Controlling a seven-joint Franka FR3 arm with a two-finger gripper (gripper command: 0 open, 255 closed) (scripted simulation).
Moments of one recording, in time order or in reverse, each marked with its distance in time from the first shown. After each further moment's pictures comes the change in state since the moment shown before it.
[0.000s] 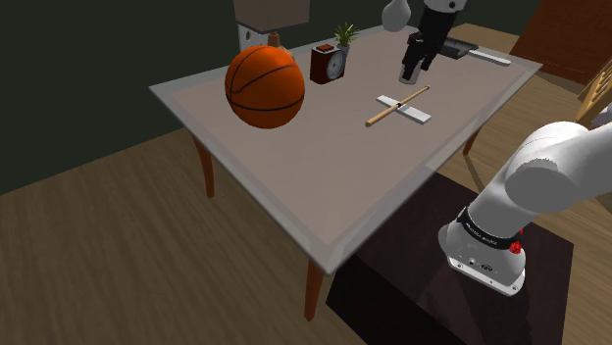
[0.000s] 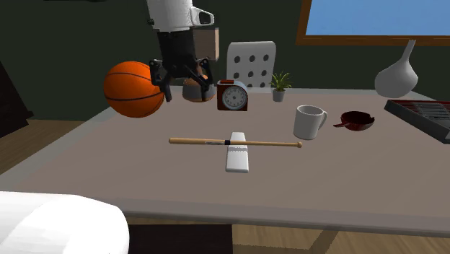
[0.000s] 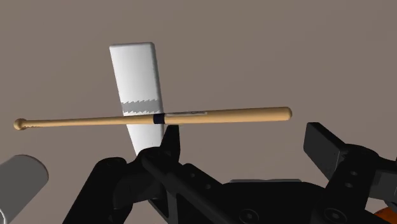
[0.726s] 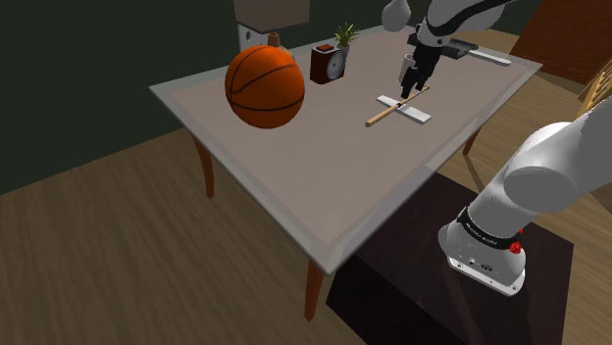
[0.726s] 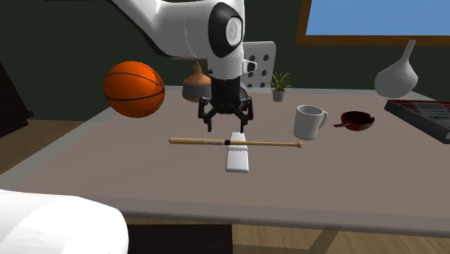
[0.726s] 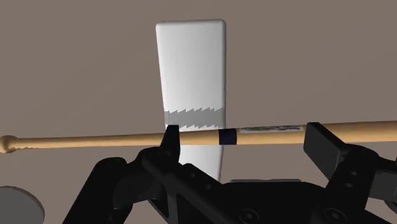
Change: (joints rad) arm -0.023 0.300 -0.233 0.001 0.004 0.274 -0.248
